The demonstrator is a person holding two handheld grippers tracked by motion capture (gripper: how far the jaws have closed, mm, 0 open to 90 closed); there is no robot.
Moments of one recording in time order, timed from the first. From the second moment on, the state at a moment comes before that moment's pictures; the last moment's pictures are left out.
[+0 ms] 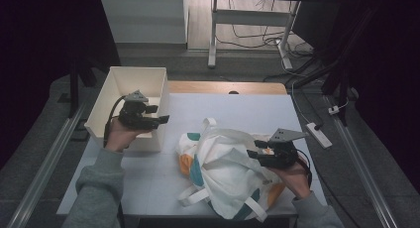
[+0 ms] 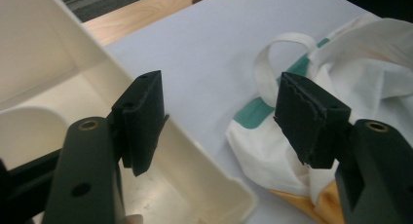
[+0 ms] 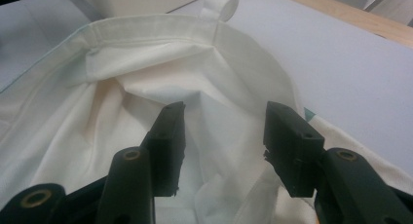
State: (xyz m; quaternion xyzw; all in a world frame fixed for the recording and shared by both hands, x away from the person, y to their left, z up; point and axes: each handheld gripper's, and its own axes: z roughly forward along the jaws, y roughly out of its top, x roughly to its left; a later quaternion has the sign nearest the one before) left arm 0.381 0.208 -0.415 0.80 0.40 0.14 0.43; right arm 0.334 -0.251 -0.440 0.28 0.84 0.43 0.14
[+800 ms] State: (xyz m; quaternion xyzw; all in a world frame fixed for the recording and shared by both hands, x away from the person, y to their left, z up) left arm 0.413 0.256 -0.432 0.76 0.50 0.19 0.36; right arm 0.332 -0.250 -0.445 0.28 0.85 0.43 0.14
